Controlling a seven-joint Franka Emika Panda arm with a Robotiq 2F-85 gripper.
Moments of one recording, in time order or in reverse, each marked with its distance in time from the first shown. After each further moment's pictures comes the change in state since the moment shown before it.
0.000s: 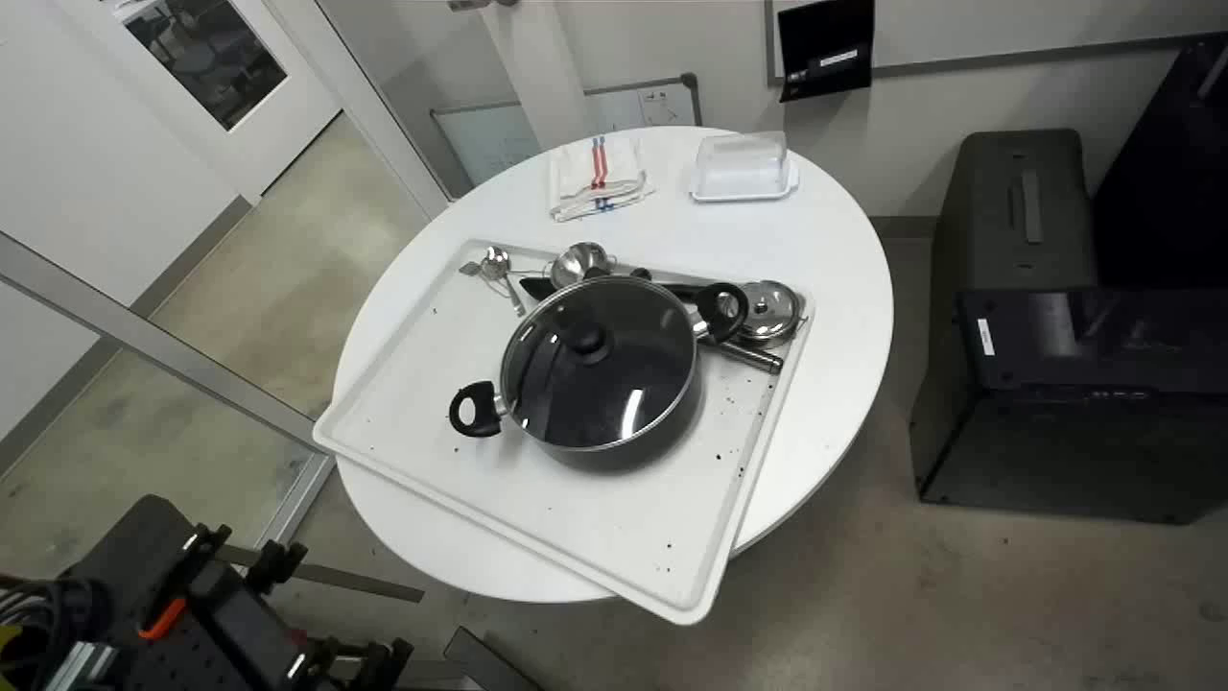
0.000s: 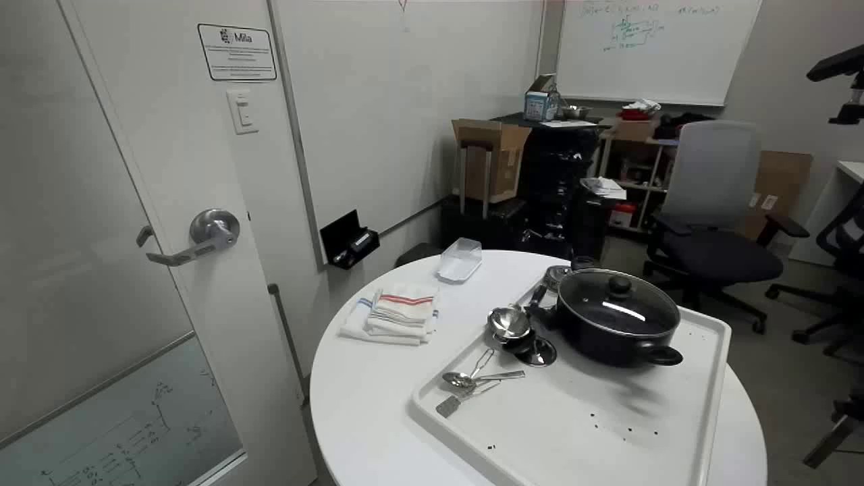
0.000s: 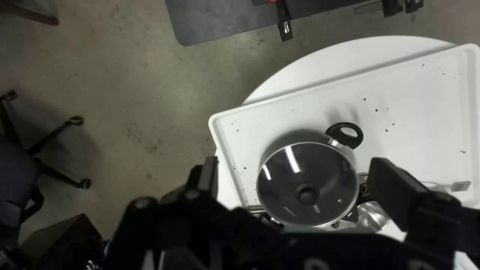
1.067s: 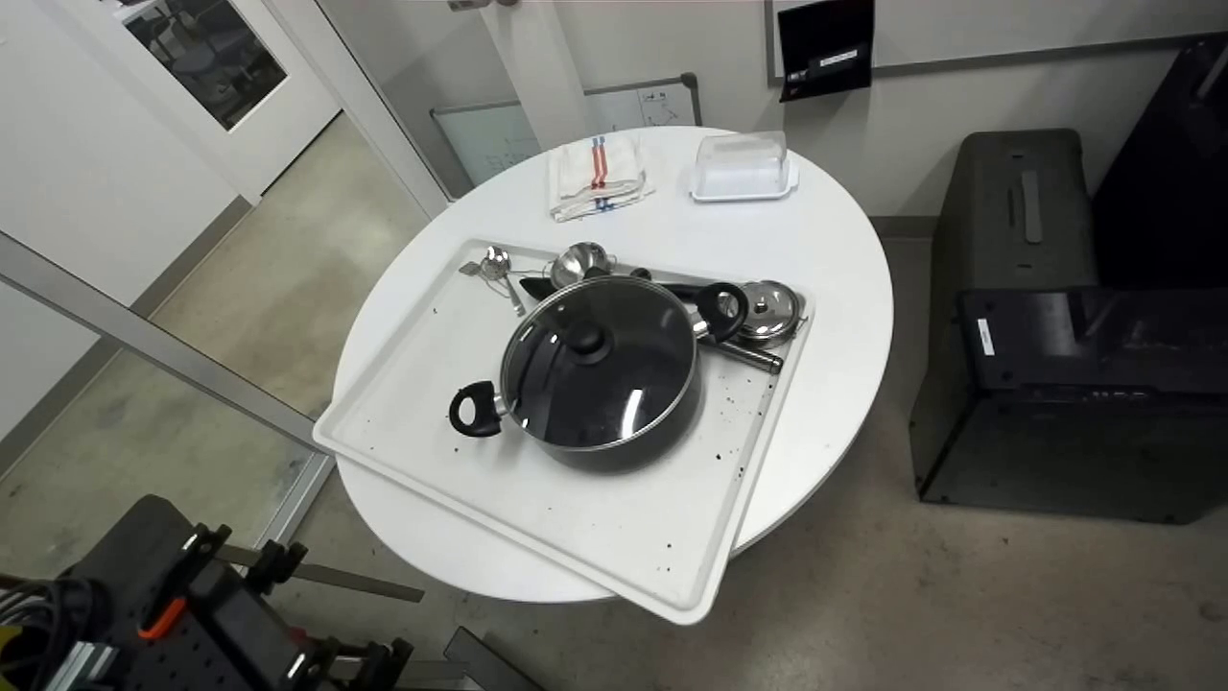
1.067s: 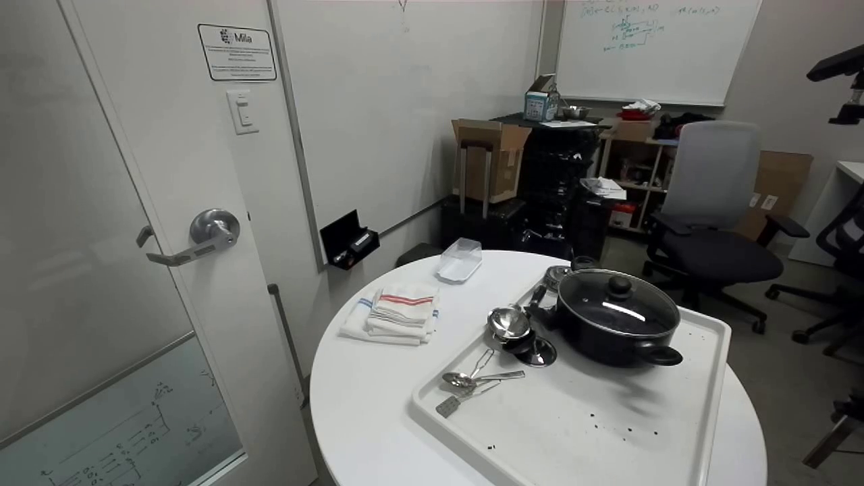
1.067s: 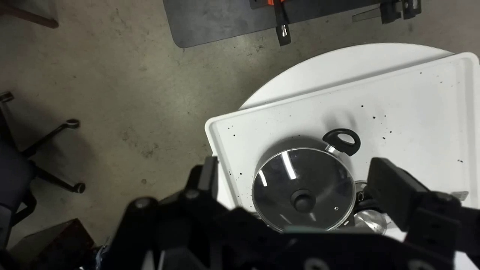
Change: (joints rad) arm 0.021 0.042 -0.001 0.010 0.000 0.001 0.001
